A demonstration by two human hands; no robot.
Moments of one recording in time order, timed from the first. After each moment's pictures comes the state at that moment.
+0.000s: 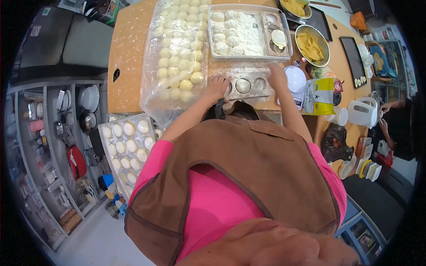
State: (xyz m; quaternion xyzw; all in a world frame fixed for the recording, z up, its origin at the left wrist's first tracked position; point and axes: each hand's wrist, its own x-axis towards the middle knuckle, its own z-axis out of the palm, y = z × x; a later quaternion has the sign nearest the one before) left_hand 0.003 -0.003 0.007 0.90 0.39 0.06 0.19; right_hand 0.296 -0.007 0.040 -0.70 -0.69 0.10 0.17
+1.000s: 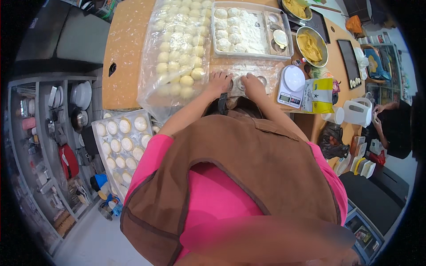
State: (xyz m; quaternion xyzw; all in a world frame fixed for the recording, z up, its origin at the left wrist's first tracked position) left_hand 0.005 0.003 -0.023 0.90 0.39 0.07 0.17; right_hand 0.195 -0.039 0.042 -0.64 -0.75 0.18 0.03
